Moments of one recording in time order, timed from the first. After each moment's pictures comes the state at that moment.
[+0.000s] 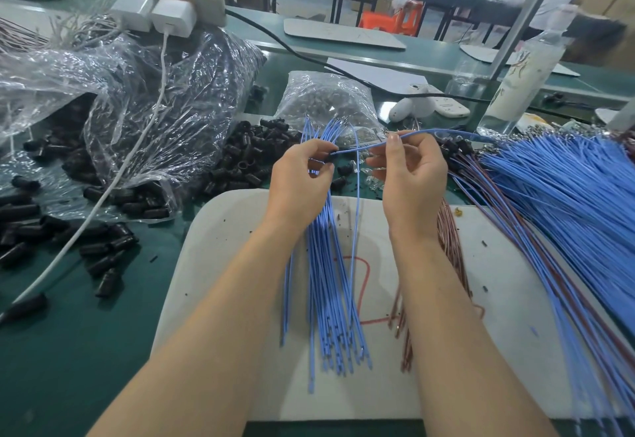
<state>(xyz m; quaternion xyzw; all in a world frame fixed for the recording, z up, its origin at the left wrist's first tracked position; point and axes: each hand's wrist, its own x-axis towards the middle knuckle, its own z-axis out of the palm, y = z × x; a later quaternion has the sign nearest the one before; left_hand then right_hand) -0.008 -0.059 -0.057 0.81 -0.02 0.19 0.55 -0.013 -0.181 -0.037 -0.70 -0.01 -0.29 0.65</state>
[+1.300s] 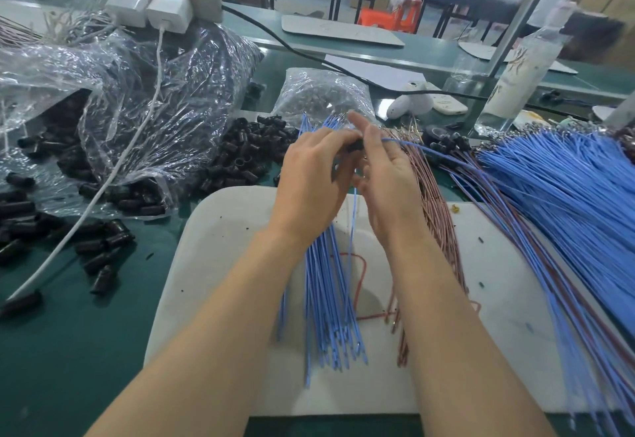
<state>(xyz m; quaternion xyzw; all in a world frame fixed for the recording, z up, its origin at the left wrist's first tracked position) -0.027 -0.073 -0.040 0.83 -0.15 0.32 0.44 -0.019 -0.167 -0.031 -0.61 -0.07 -0.04 0.79</state>
